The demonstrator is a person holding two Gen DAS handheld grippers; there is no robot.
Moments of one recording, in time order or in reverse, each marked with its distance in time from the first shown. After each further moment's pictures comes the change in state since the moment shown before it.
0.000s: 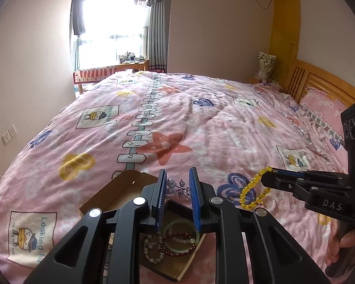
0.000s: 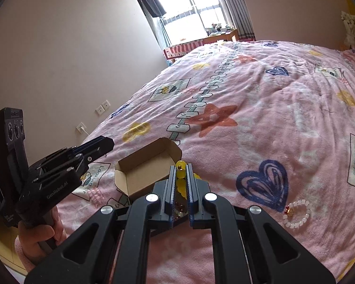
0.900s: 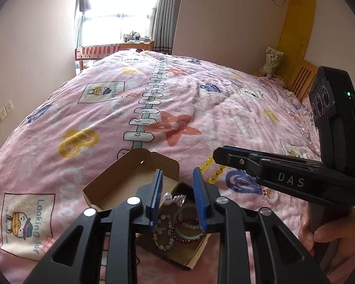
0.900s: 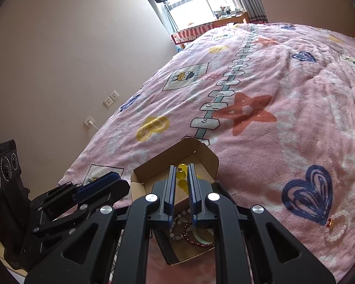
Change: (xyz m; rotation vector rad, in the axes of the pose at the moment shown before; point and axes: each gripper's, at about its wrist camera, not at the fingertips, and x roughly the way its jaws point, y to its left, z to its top) left arm 0.012 0.039 -0.009 -0.070 0.107 -0.034; right arm 0.082 0.038 0.027 0.033 0.090 0.060
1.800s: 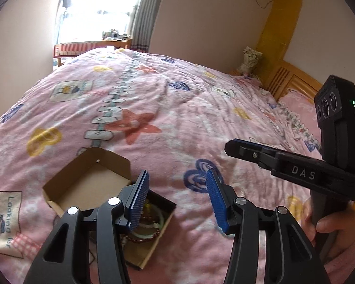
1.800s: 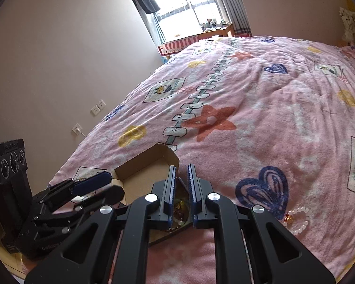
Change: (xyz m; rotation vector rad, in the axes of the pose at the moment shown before) left arm 0.009 -0.058 -0.002 0.008 0.021 -0.172; right arm -0.085 -0.052 -0.014 0.024 -0.070 -0.084
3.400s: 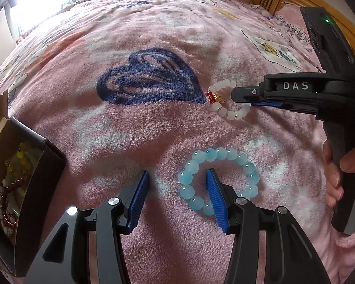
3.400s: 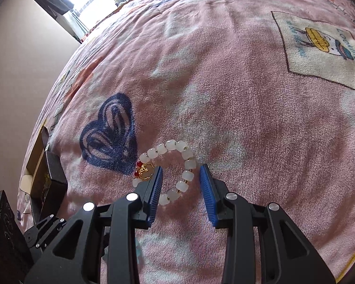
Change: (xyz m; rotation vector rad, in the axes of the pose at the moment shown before) left arm 0.170 -0.091 -0.113 0.204 0.361 0.075; right arm 0.055 -0.229 -0.110 0.334 0.172 -0.226
